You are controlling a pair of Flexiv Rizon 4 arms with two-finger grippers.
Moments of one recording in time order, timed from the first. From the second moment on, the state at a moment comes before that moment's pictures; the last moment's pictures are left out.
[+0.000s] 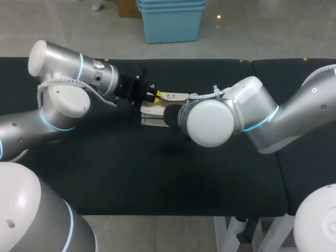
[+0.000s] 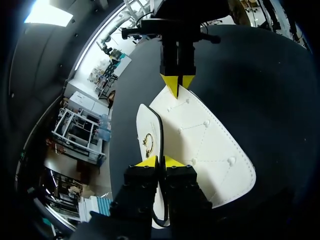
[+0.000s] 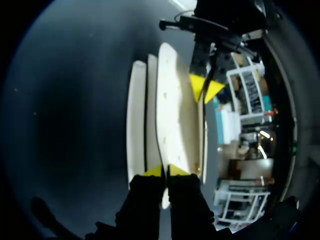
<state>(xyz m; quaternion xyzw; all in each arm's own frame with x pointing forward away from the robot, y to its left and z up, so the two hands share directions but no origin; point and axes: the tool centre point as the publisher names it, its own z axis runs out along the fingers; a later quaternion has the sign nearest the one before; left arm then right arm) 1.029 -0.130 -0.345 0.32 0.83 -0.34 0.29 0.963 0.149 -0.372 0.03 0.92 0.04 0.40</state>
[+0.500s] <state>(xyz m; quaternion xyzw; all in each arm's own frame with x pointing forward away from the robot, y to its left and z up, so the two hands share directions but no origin) 1.029 -0.132 -0.328 0.32 0.83 -0.35 0.31 0.963 0.149 -0.371 0.03 0.92 0.04 0.40</state>
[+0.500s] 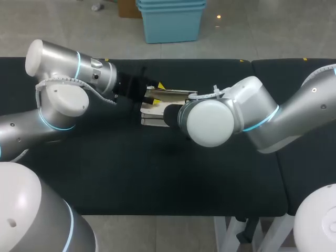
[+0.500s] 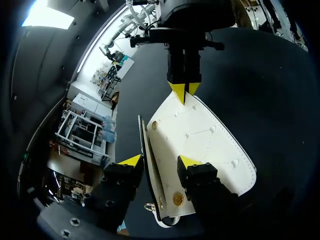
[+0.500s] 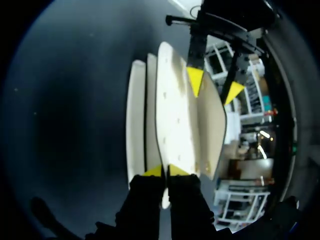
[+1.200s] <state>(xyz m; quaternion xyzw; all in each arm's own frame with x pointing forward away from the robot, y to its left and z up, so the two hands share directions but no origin) 1.039 -0.134 -0.320 0.27 0.84 -0.38 0.28 0.961 0.148 -0.369 0.03 0.92 0.04 0.40</state>
